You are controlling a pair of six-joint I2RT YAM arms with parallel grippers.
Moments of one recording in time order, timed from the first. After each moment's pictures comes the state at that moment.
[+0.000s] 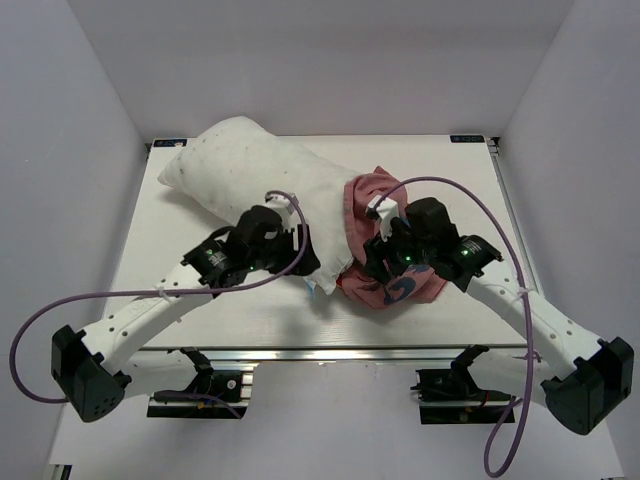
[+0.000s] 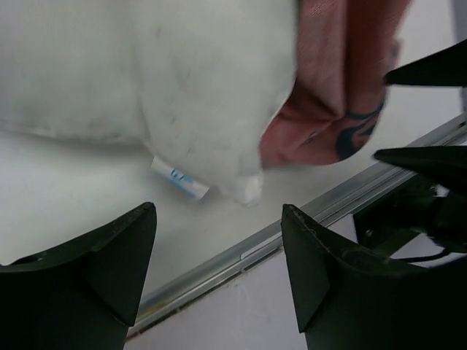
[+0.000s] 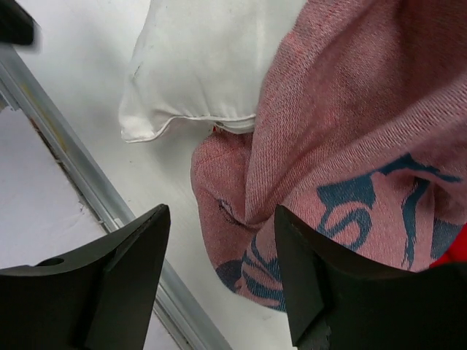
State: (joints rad) left arm -0.76 1.13 1.06 -0.56 0.01 -0.56; right arm 0.64 1.08 0.98 -0.60 -0.34 -0.11
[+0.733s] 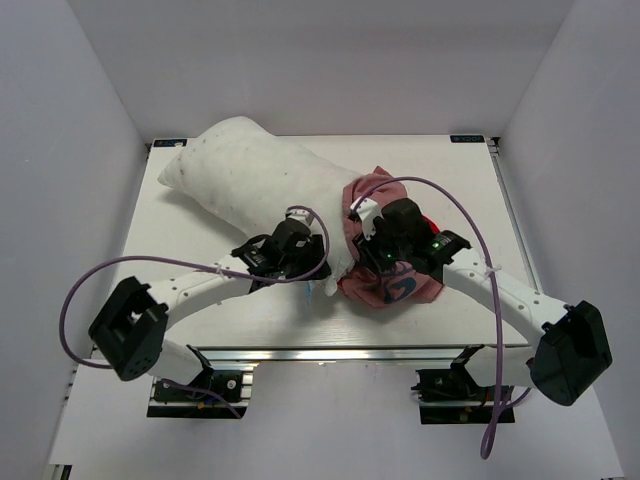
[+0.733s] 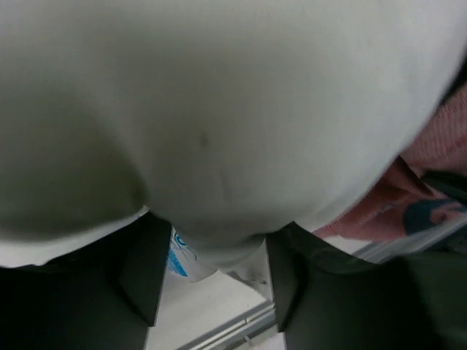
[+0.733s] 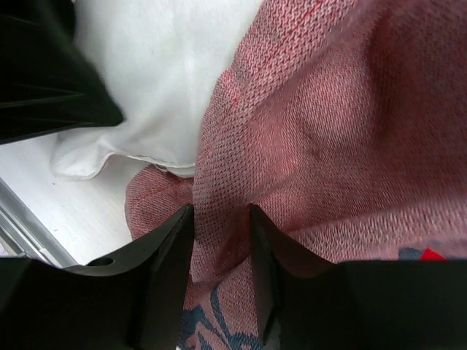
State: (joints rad) left arm -0.79 1.41 0.87 -0.23 -0.04 -0.69; right arm 0.69 1.26 0.95 -0.45 -0.17 -0.19
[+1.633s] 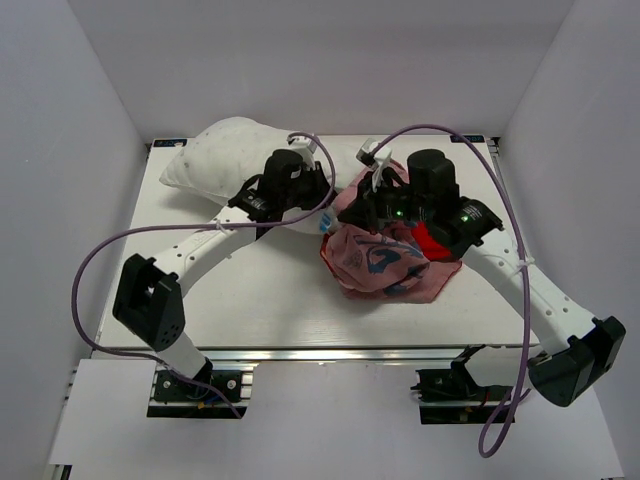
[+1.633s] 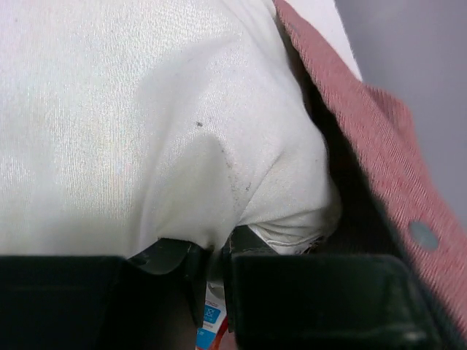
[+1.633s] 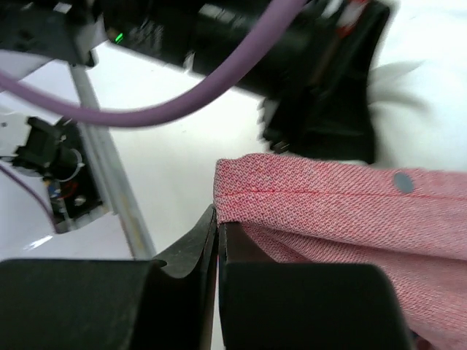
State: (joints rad) left arm -0.62 1.60 1.31 -0.15 0.08 -0.53; right arm 0.64 1.26 1.32 -0.44 -0.53 0.01
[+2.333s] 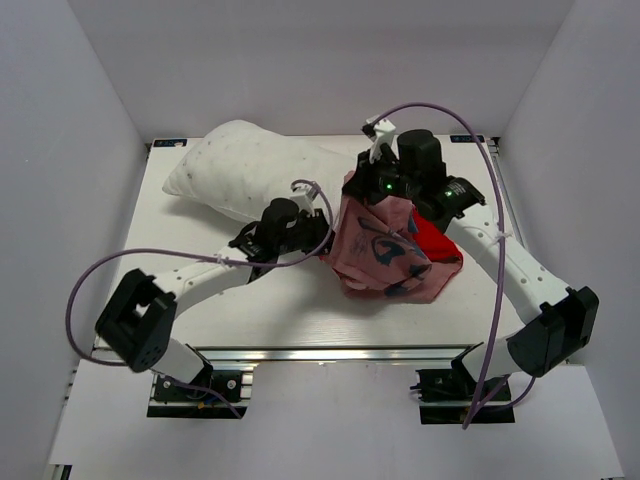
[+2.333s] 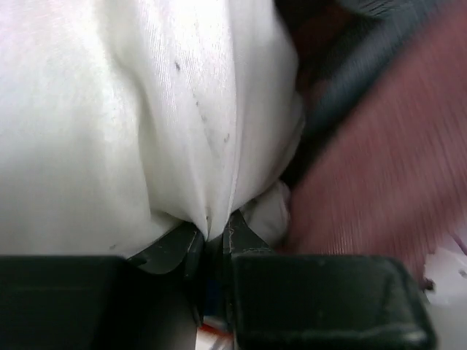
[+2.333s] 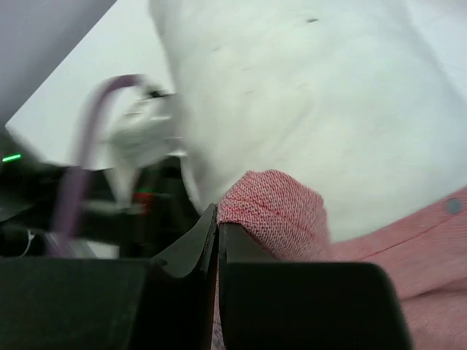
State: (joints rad) left arm -0.69 1.52 0.94 0.15 0.27 -0.67; right arm 0.59 1.43 1.45 -0.42 -0.34 0.13
